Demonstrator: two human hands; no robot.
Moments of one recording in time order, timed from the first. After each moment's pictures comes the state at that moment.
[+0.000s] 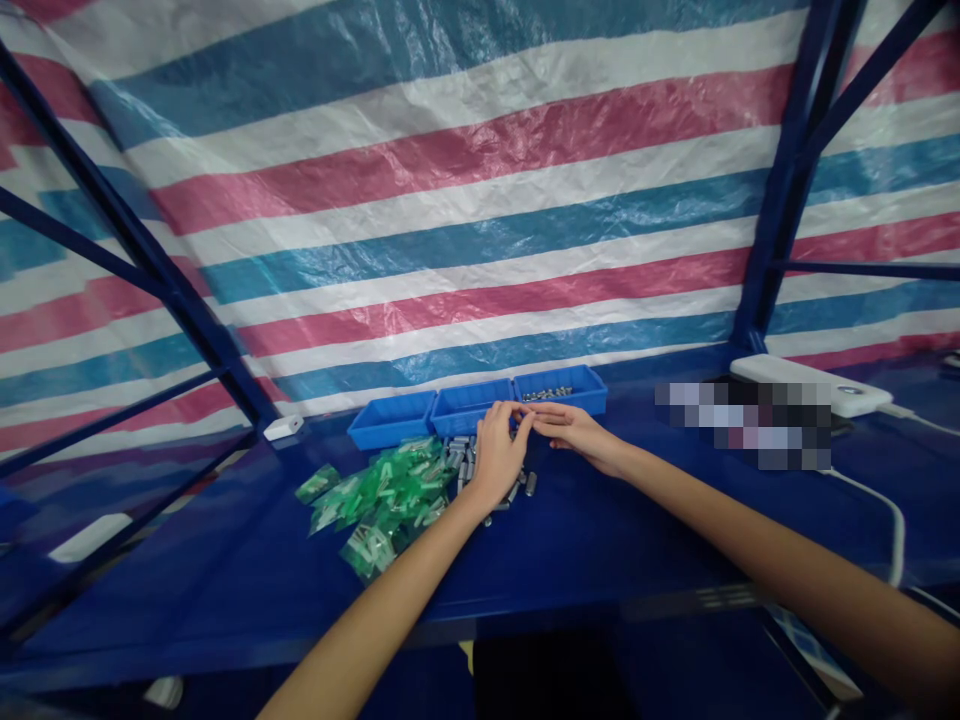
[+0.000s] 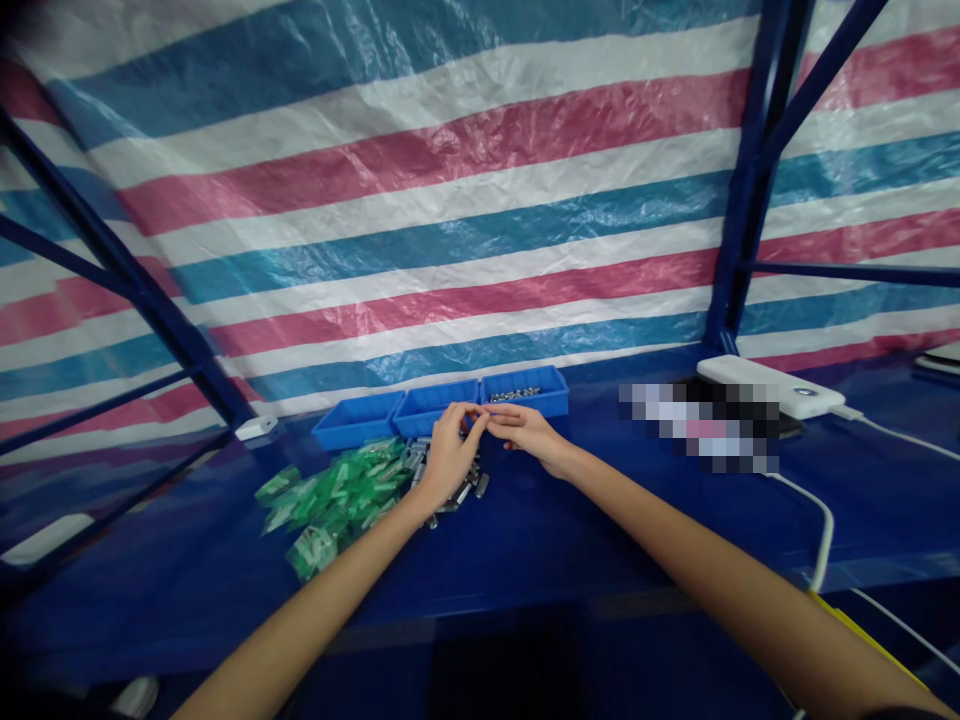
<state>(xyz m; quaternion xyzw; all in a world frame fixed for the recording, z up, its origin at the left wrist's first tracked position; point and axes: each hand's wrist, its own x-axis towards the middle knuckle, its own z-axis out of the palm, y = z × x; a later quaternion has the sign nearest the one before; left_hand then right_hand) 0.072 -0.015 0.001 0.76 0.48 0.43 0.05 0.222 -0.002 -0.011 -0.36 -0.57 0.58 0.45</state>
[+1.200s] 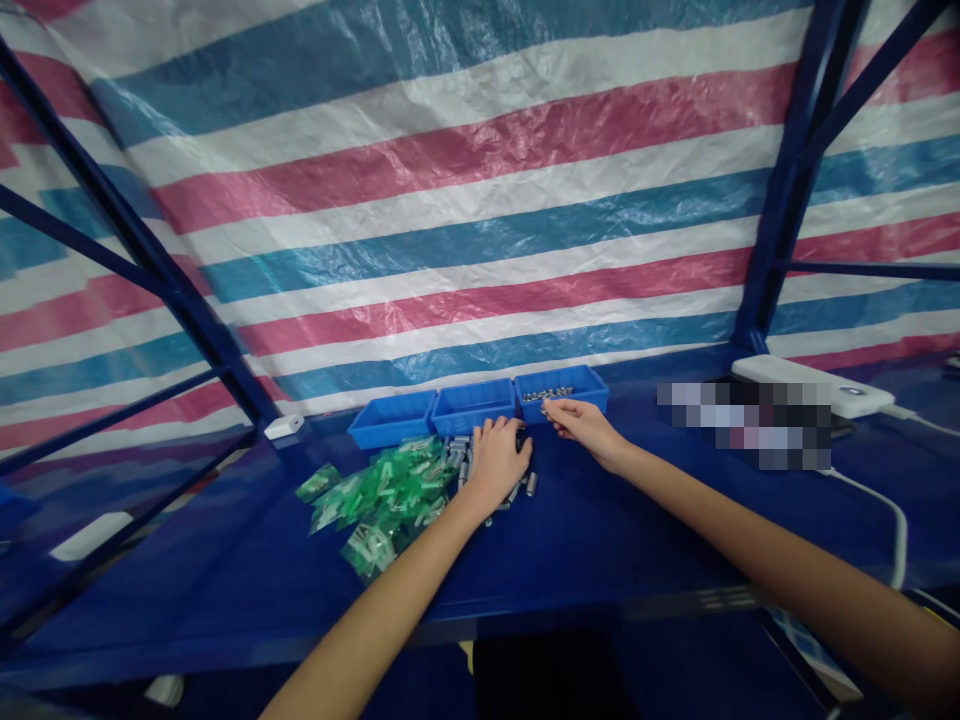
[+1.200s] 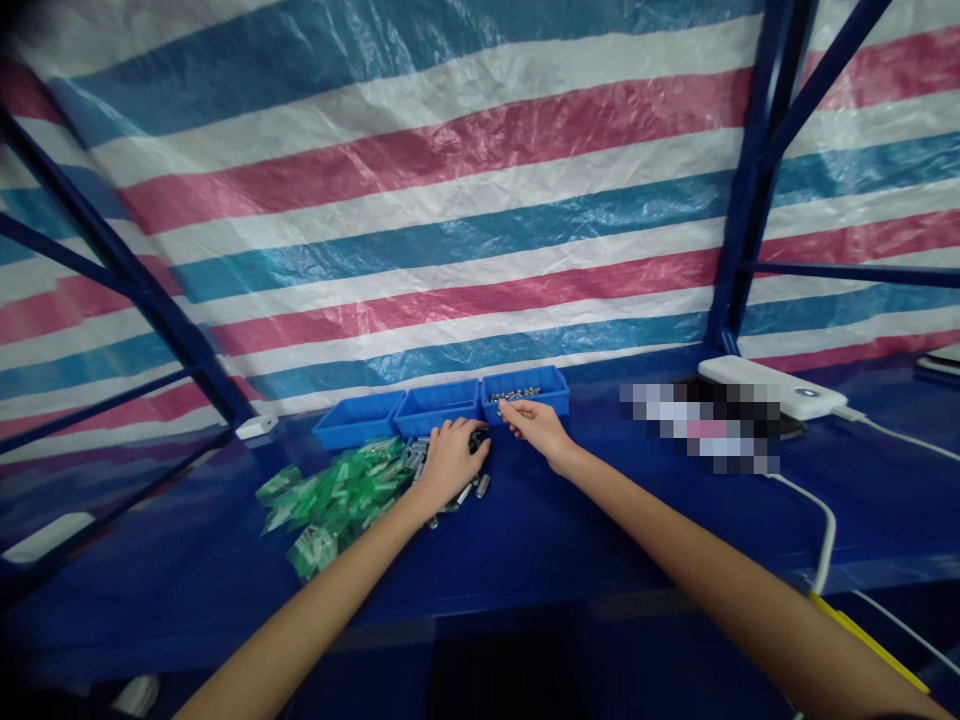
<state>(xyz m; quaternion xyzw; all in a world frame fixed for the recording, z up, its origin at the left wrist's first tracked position) 0.066 -0.013 -0.011 0.79 0.57 0.20 -0.05 0.223 0.007 -0.015 -0.43 -0.51 0.51 0.54</state>
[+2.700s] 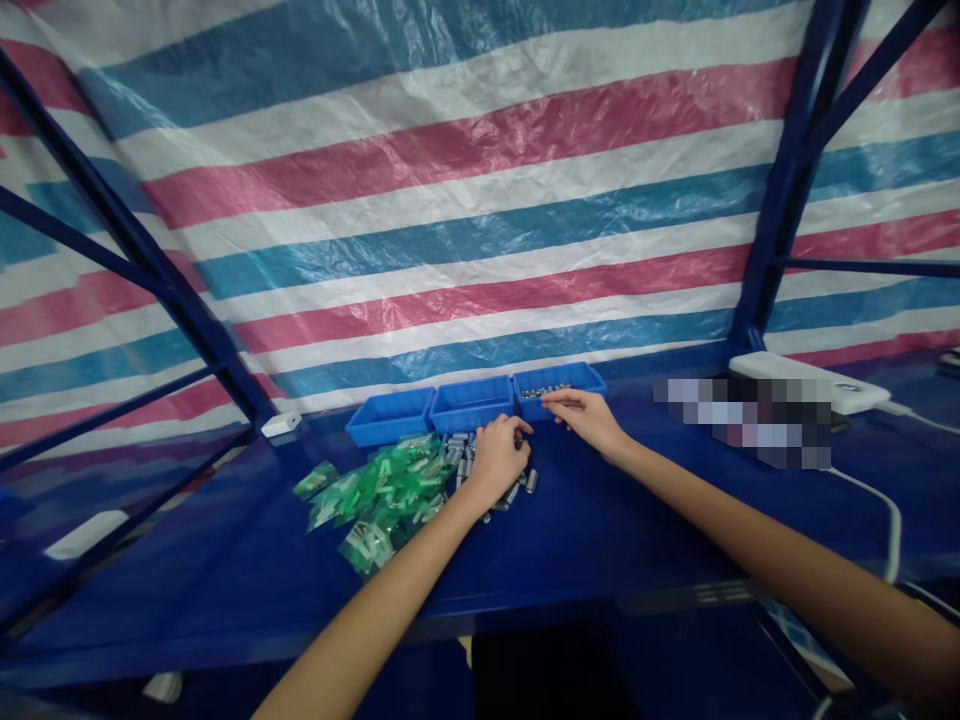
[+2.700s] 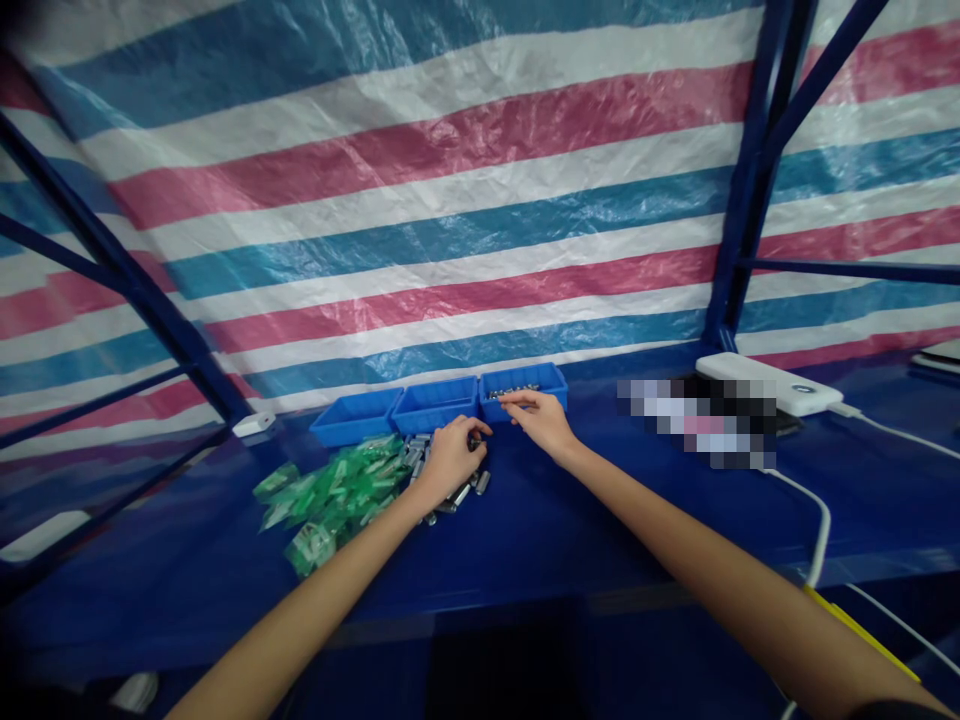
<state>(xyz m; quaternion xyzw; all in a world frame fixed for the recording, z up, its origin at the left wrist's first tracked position) 0.067 -0.011 -0.009 0.80 0.55 0.24 0.03 0.228 0.008 -0.009 -0.46 -0.57 0.39 0.56</state>
